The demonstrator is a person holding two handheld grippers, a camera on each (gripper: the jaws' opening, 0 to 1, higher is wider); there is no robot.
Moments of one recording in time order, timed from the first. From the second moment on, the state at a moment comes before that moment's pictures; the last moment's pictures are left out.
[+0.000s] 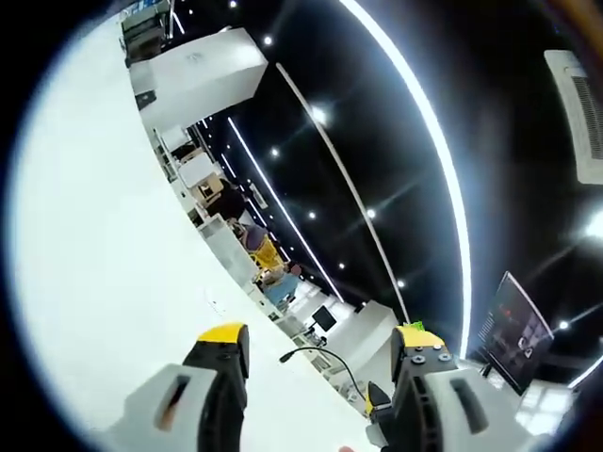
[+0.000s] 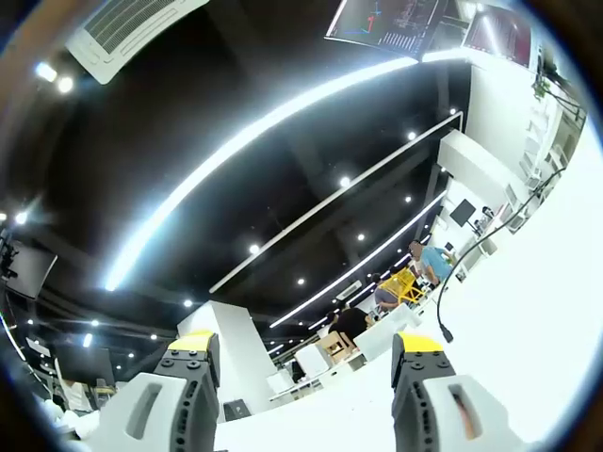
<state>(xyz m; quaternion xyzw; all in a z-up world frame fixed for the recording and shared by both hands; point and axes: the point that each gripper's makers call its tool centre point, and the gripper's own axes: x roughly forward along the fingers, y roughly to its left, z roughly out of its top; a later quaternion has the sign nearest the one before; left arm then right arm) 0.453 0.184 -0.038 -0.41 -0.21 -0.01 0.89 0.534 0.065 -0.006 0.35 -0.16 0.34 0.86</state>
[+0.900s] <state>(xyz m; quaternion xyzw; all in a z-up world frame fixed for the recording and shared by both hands) 0.399 0.268 -0.065 -0.37 -0.27 0.30 0.84 0.415 0.128 0.032 0.19 -0.22 0.57 0.77</state>
